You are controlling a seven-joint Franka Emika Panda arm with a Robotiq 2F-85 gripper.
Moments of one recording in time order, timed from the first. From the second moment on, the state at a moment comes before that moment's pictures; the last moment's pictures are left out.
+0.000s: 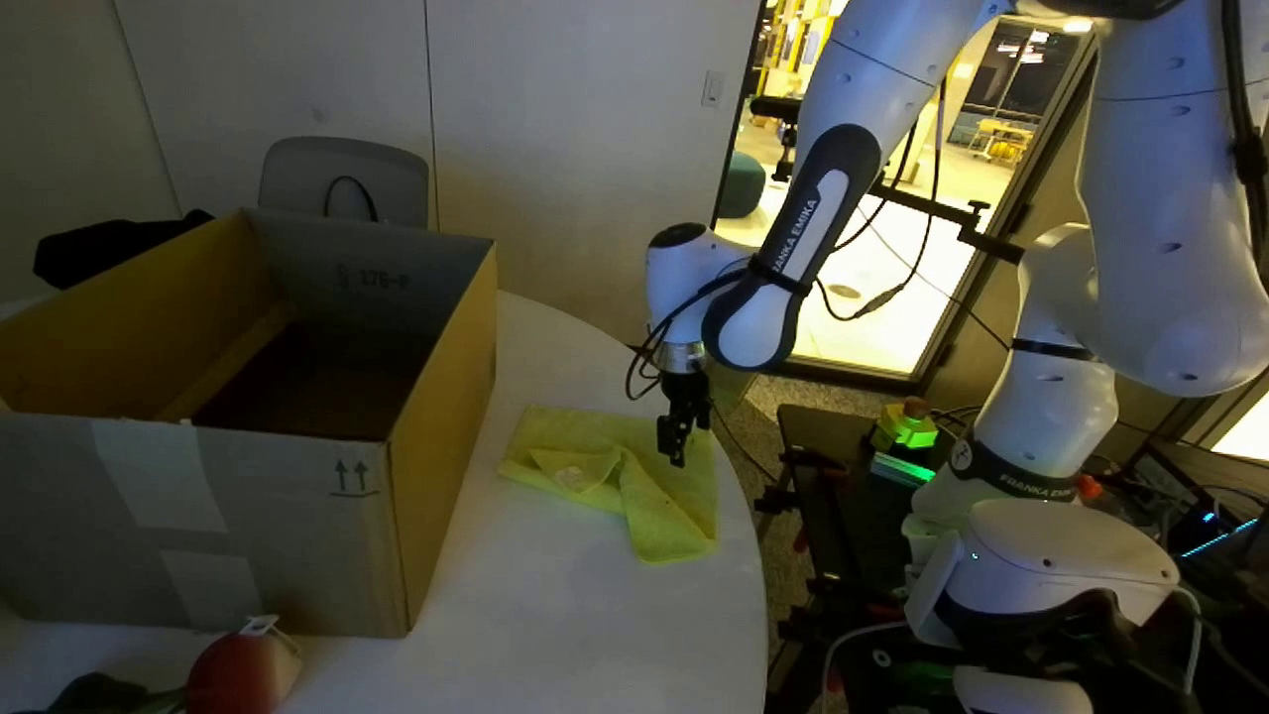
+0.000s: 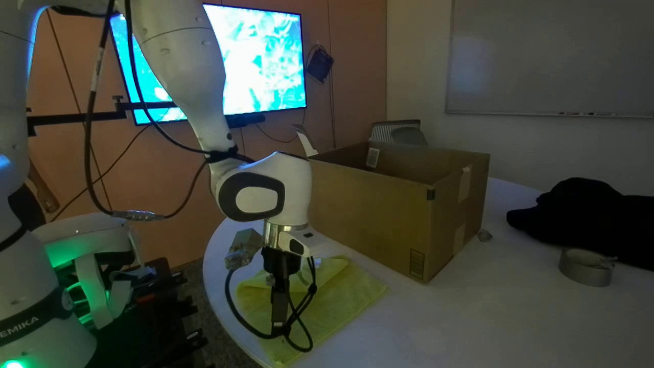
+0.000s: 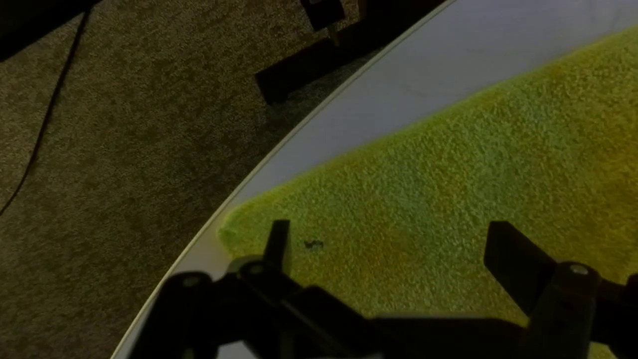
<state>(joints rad) 0.00 0.37 -0.20 -2.55 -0.13 2.69 0.32</state>
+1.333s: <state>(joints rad) -0.14 0.42 -0.05 -2.53 0.06 2.74 0.06</state>
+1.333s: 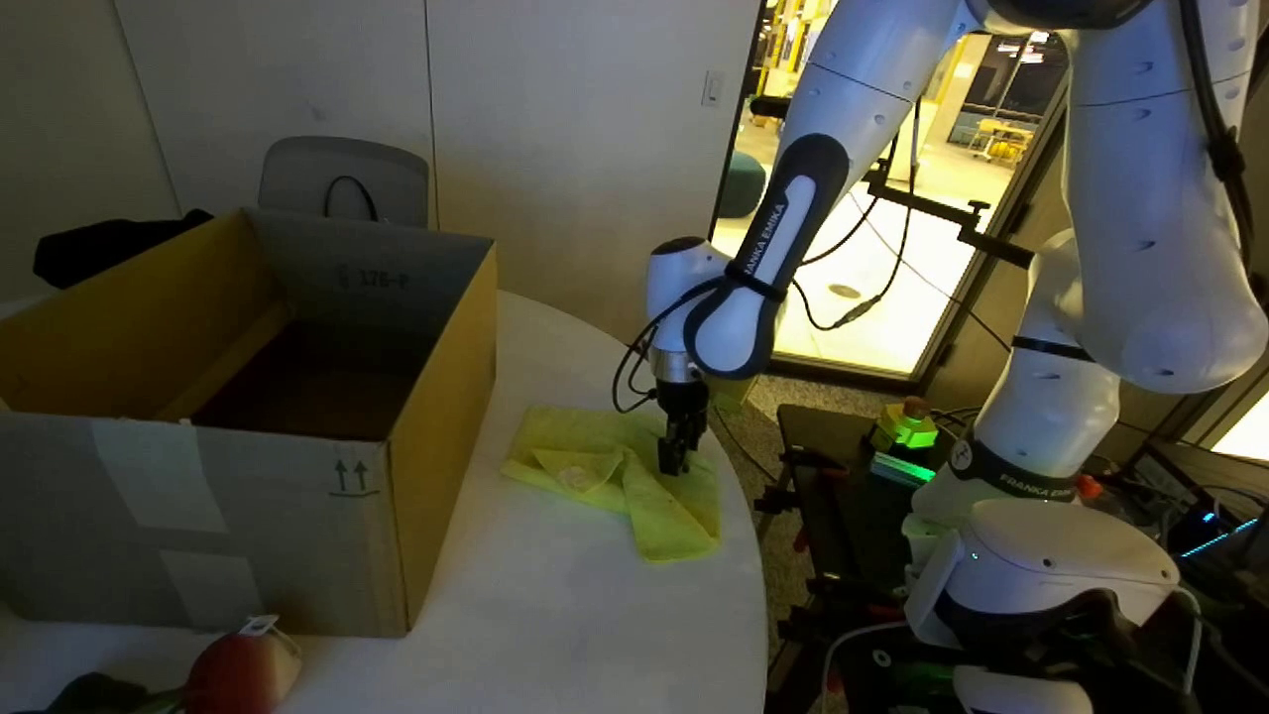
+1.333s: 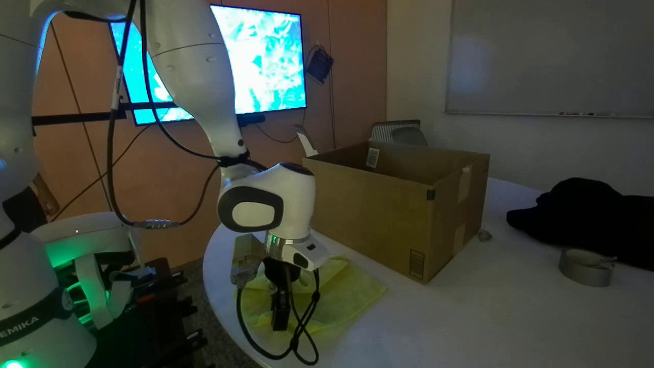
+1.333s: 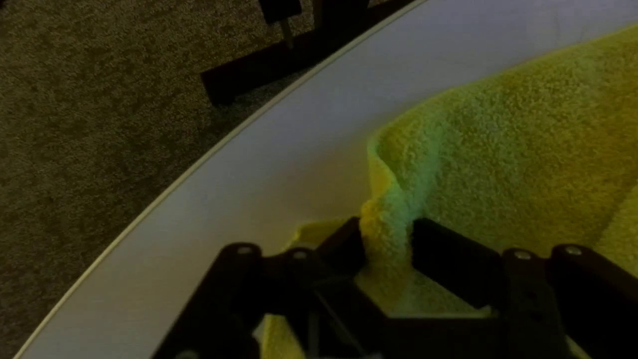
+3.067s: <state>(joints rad) 0.22 0.45 -0.09 -2.26 0.05 2.89 0.59</state>
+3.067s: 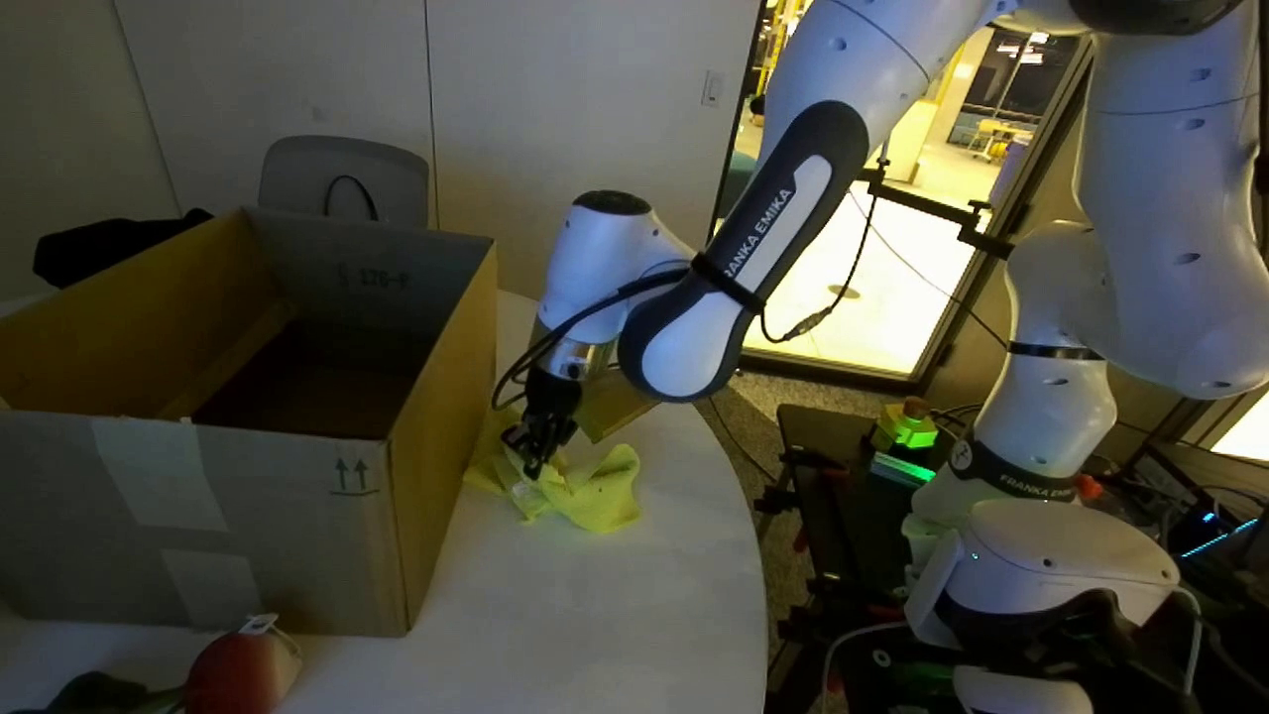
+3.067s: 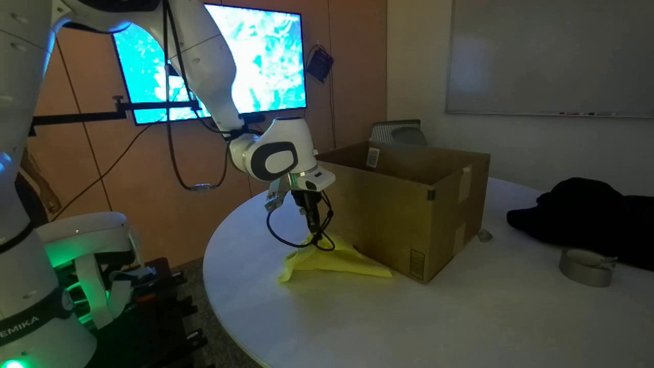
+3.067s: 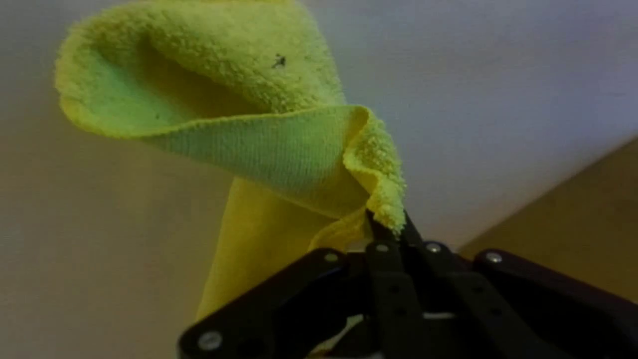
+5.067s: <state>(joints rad) 0.24 0.46 -0.05 -2.20 -0.08 2.58 0.34</state>
